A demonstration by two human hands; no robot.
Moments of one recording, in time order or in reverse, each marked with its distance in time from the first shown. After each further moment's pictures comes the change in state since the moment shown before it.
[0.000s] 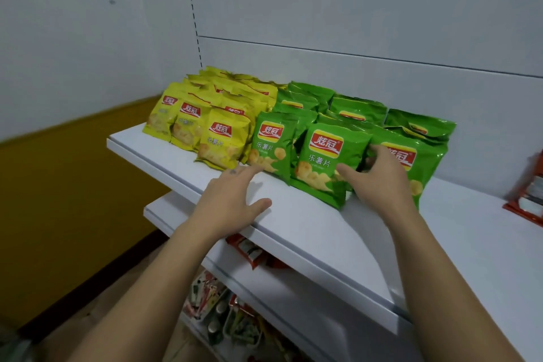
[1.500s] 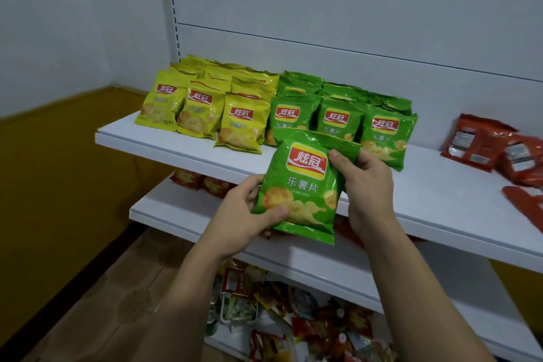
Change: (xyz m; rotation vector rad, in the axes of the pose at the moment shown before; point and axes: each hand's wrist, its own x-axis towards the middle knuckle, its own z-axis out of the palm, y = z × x) left_hand -0.109 -0.089 -0.049 -1.227 -0.276 0.084; right_hand -0.171 -0.135 0.081 0.858 0.254 0.132
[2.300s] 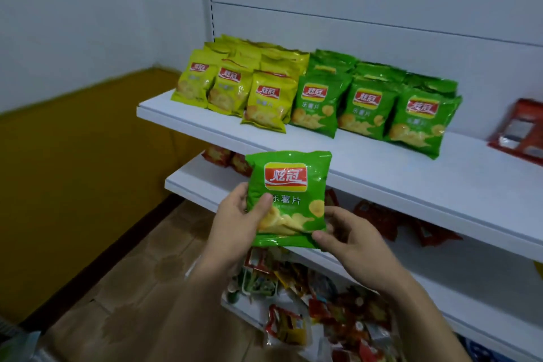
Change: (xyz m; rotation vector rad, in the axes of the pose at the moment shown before) left_hand -0.054 -0.018 0.014 -0.126 0.350 -0.129; right_hand -0.057 0.071 -0.061 -0.682 -0.658 -0.004
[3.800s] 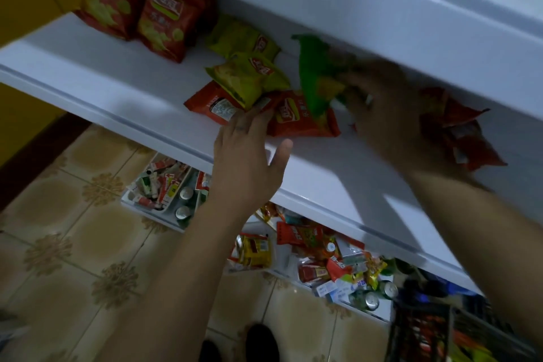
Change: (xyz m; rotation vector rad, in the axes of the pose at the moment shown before) left_hand 0.157 -0.256 0.071 0.950 -0.062 0.213; right_hand 0.184 0.256 -0.032 -0.808 0.354 -0.150
